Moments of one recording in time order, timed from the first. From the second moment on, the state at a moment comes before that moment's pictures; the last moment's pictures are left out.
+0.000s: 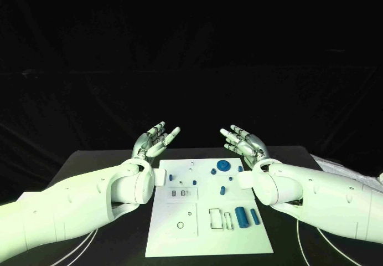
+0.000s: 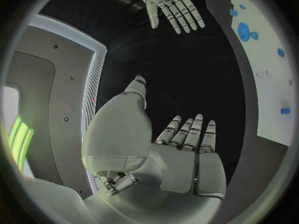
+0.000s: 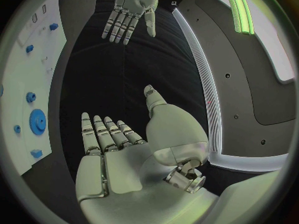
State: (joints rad) left arm 1.12 -0.69 -0.04 1.44 0.01 -0.63 0.51; left_hand 1.25 -0.16 0.02 0.28 0.14 0.27 0.14 0.03 0.03 0.22 0.21 0.02 0.03 0.31 0.21 0.03 0.04 0.08 0.15 0.28 0.02 0.02; right arm 1.11 -0.74 -0.04 1.46 -0.06 -0.55 0.43; right_hand 1.05 0.11 -0.01 -0.05 0.23 0.20 0.14 0.02 0.02 0.26 0.25 0.03 0.03 0.28 0.23 0.03 0.03 0.05 0.33 0.28 0.04 0.04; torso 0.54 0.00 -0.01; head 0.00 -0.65
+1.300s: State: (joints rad) left arm 1.13 -0.87 -0.01 1.64 -0.02 -0.50 0.50; left_hand 1.41 -0.03 0.02 0.17 0.13 0.98 0.20 0.12 0.07 1.09 0.15 0.12 0.07 1.18 0.09 0.21 0.20 0.17 1.03 0.20 0.36 0.16; right arm 1.23 -0.79 -0.03 1.35 -0.90 -0.37 0.22; right_hand 1.32 0.08 0.17 -0.29 0.18 0.99 0.20 0.08 0.07 1.11 0.15 0.08 0.06 1.14 0.11 0.11 0.06 0.18 0.94 0.22 0.31 0.13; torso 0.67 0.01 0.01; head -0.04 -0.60
